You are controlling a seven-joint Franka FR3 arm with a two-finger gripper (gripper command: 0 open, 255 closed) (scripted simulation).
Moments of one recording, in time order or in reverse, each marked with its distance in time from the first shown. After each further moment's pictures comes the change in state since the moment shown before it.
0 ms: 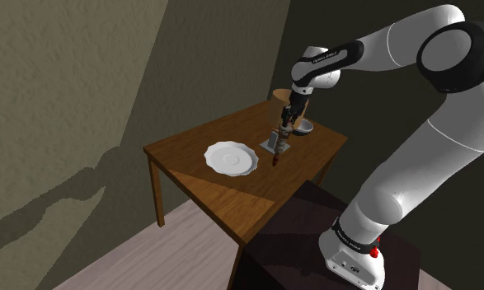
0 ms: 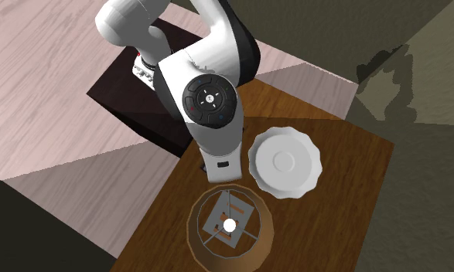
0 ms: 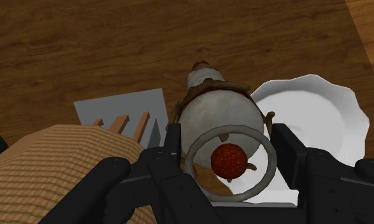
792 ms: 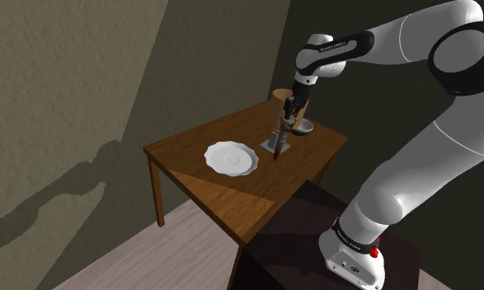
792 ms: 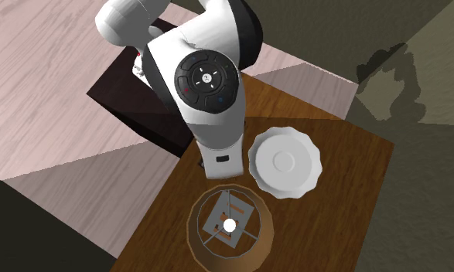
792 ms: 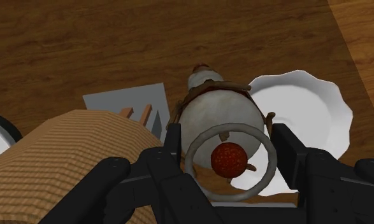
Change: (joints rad) arm -0.001 -0.055 0.011 0.060 -0.022 -0.112 0.023
